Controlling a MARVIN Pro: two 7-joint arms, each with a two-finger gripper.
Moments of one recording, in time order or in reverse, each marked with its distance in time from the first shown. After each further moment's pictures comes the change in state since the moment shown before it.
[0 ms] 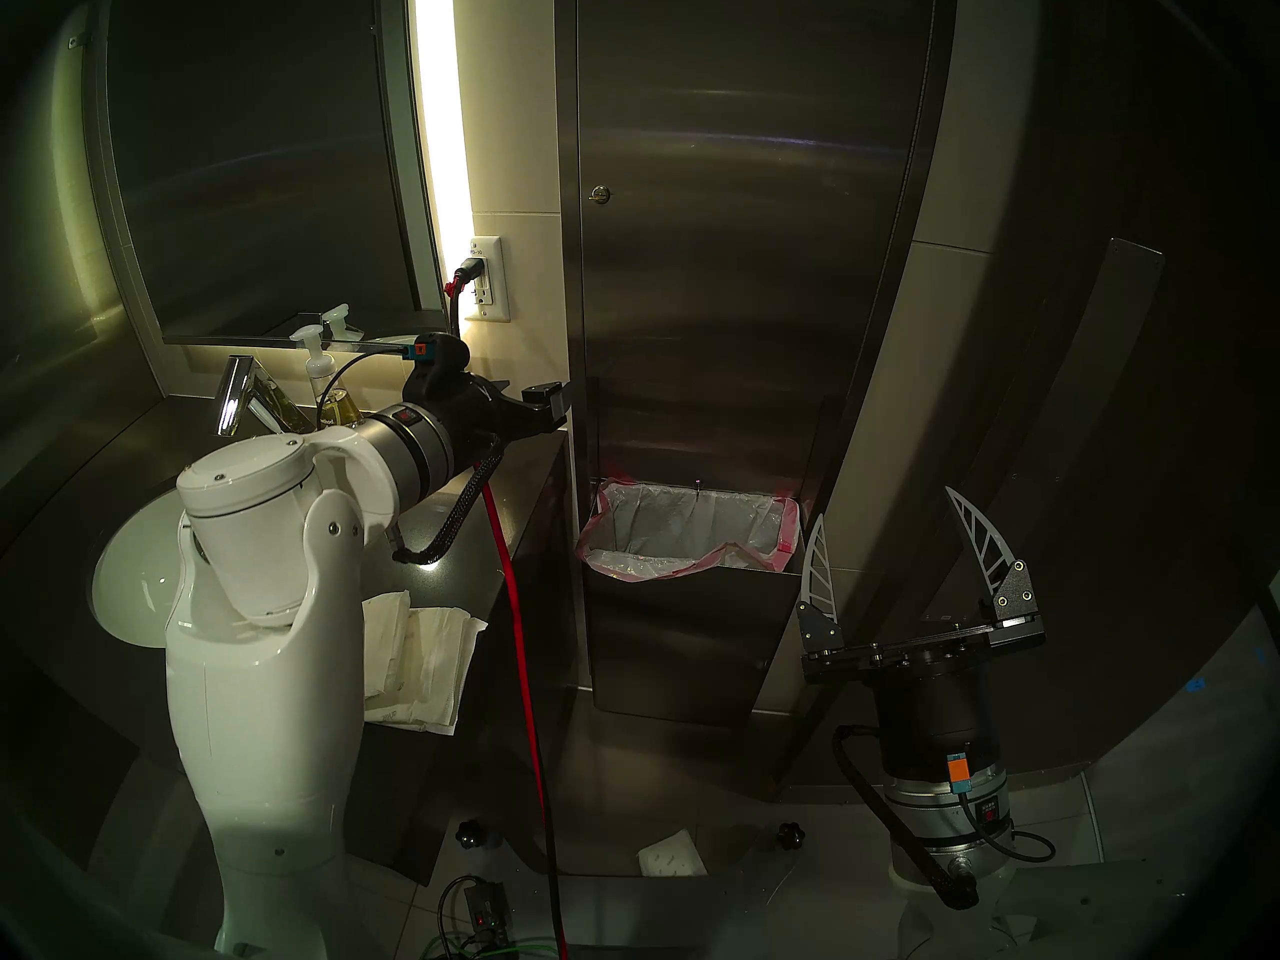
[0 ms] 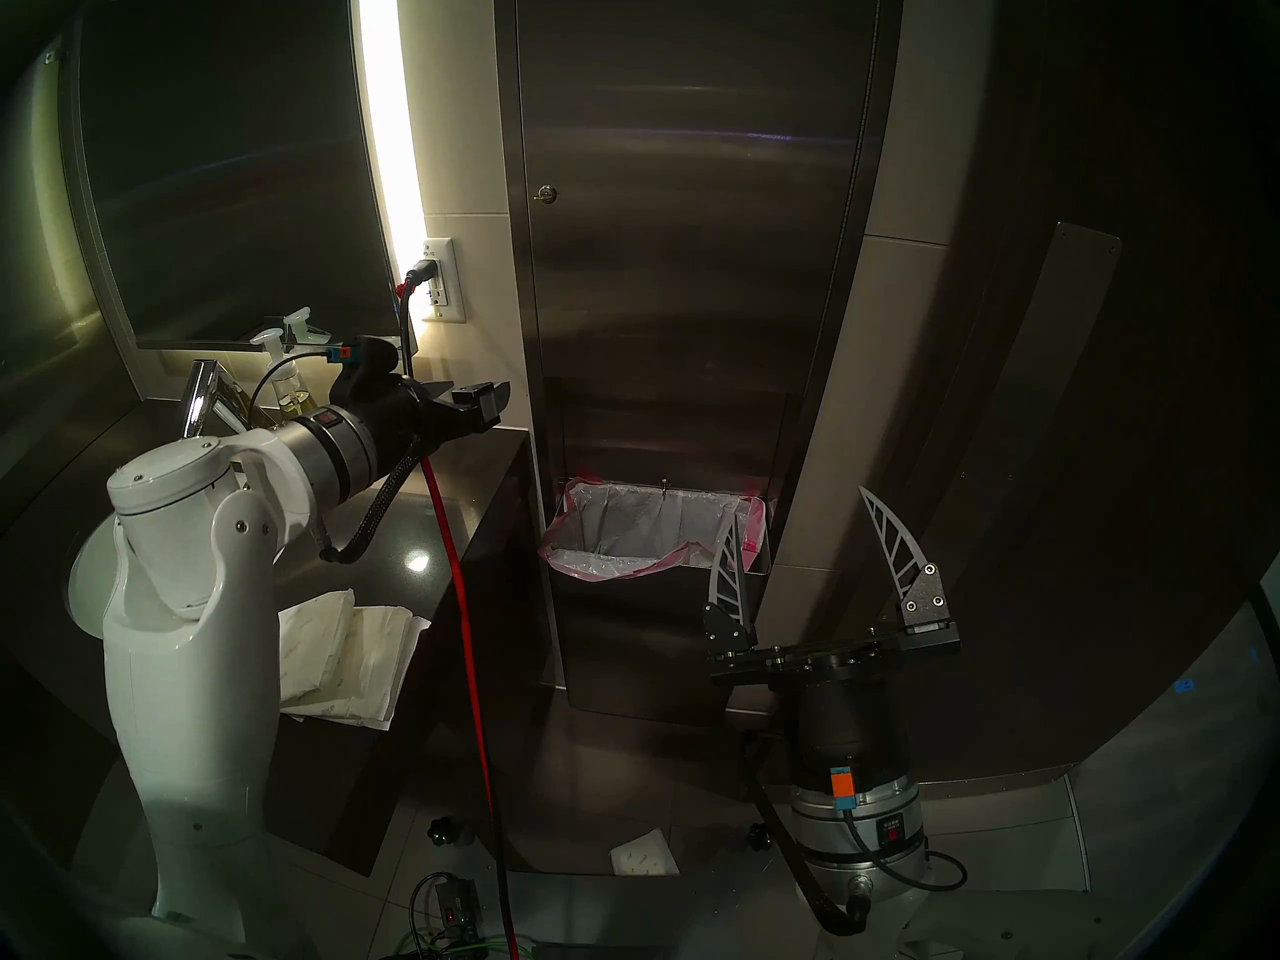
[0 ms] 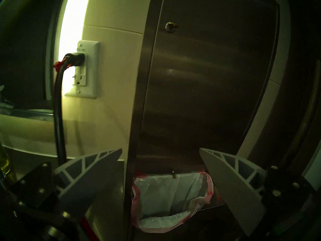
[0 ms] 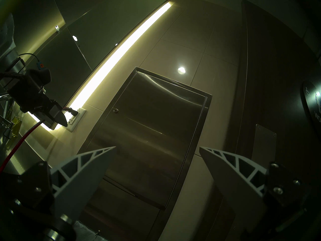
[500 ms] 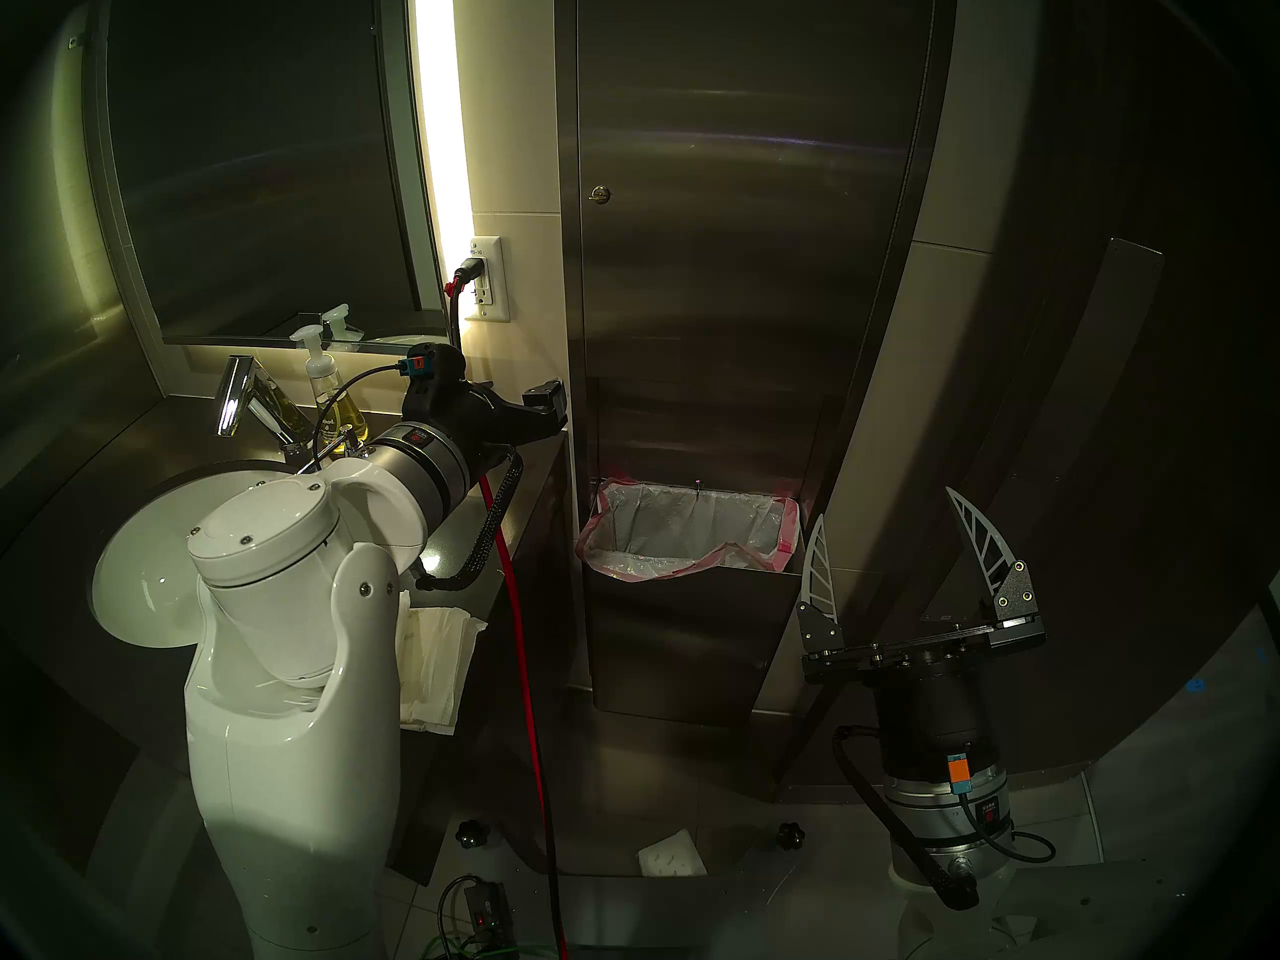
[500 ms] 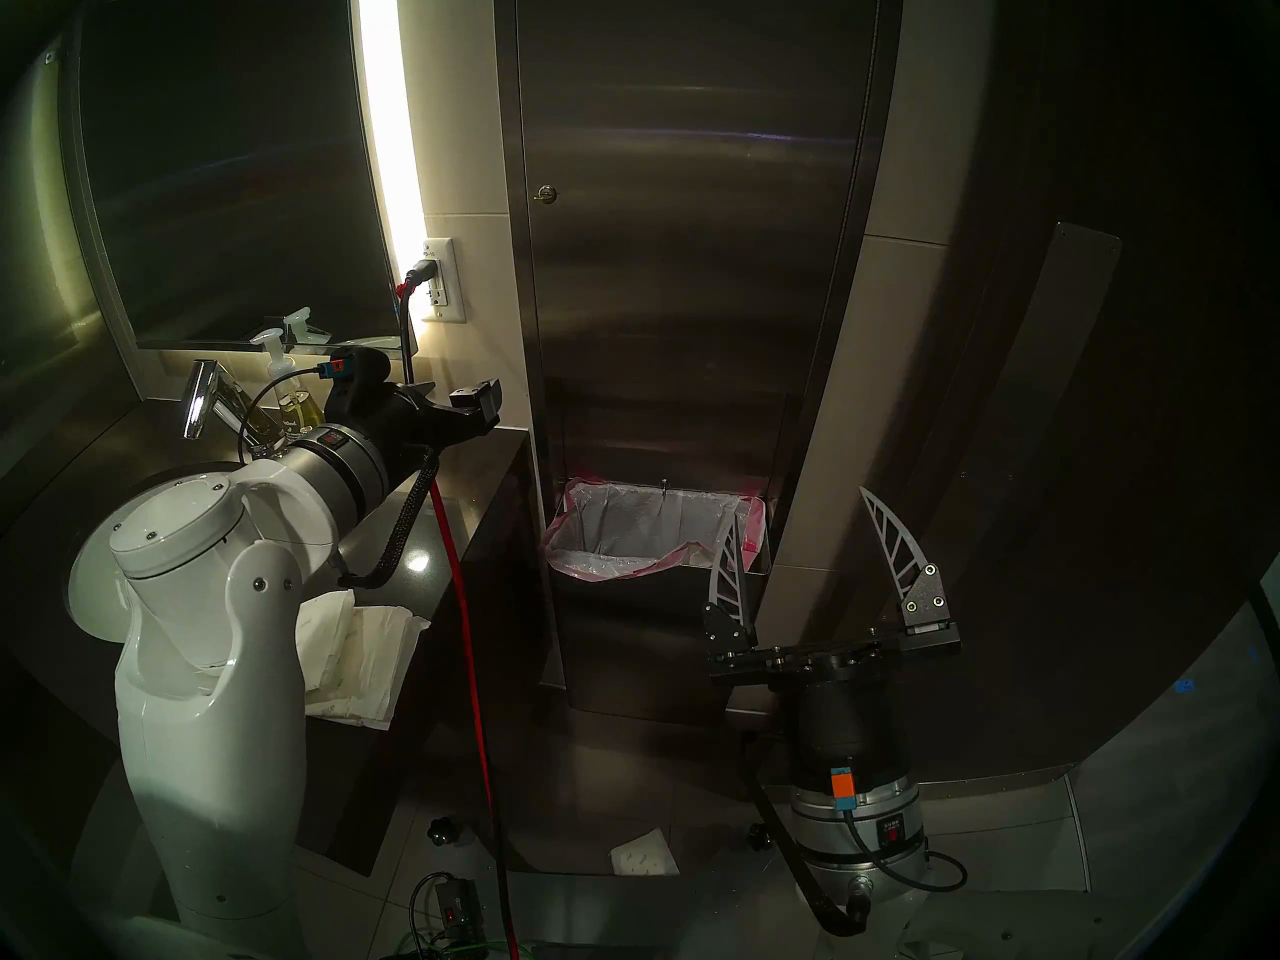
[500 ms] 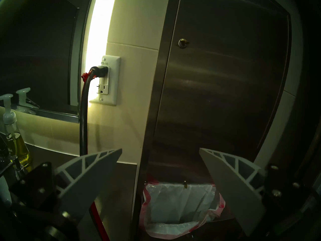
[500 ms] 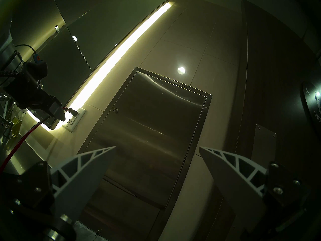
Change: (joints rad) left arm 0.098 -0.065 0.096 -0.062 0.049 -0.147 0.187; right arm 0.000 0.000 -0.001 0.000 0.000 0.000 -0.002
